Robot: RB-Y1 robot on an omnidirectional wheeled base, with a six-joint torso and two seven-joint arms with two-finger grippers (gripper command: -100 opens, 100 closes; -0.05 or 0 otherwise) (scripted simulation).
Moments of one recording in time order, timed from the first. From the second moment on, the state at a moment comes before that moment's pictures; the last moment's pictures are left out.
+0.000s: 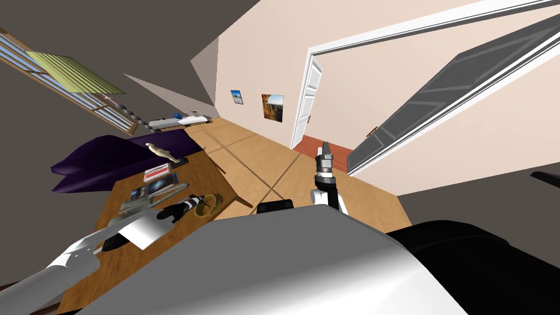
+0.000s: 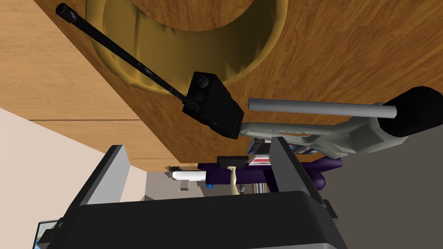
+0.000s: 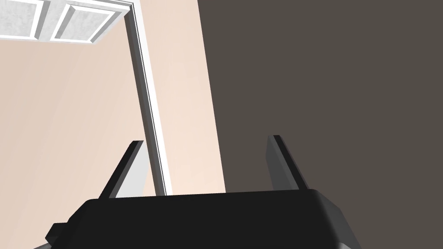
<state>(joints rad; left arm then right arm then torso) 0.45 1.28 -0.32 -1.72 0.27 0.63 0.00 0.52 0.02 -0.01 -2.27 0.09 -0.45 0.17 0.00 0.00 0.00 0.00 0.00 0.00</state>
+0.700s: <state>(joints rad) 0.48 1.39 -0.30 -1.85 0.32 0.68 0.04 0.52 0.02 -0.01 -2.27 0.09 -0.45 0.17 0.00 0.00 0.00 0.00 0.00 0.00</state>
